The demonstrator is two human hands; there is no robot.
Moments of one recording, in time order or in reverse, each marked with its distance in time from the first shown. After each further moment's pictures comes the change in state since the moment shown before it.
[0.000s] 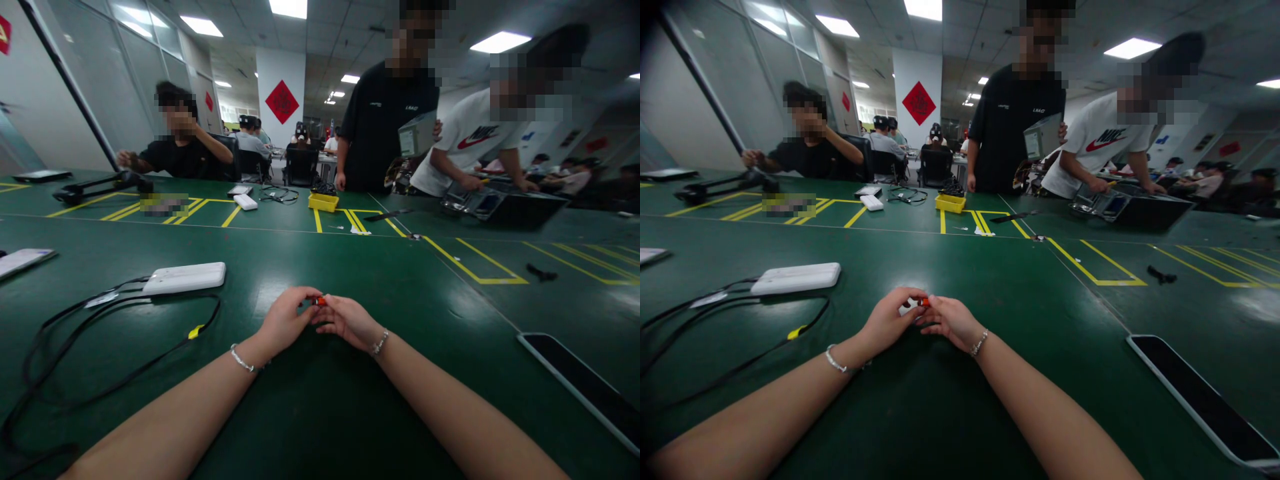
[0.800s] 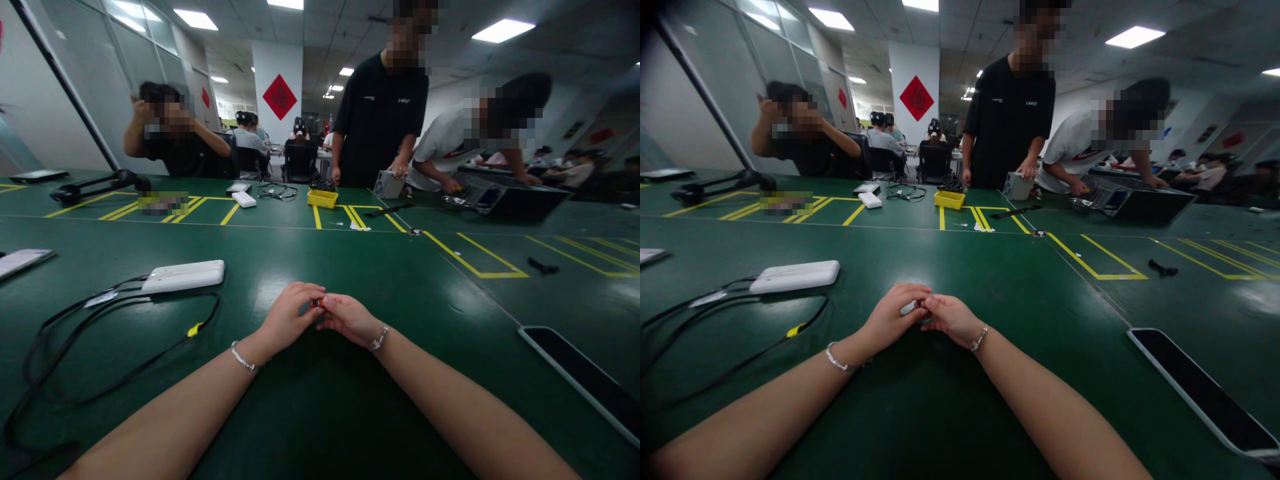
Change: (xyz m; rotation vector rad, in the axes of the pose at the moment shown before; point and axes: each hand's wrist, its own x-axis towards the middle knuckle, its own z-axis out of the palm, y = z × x) left_hand 0.003 0.006 -0.004 0.019 -0.065 0.144; right_hand 0.000 0.005 -0.002 -0.025 -0.102 -0.069
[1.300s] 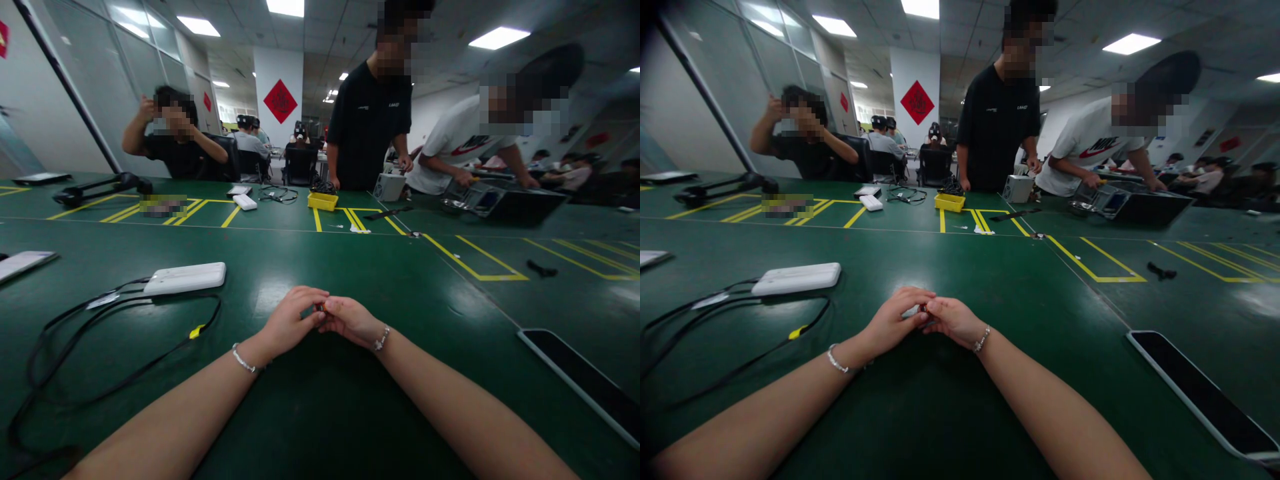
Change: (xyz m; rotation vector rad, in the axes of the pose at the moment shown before) left_hand -0.002 0.003 -0.001 -0.063 -0.042 0.026; right_hand -0.002 0.000 -0.004 0.001 -0.041 0.005
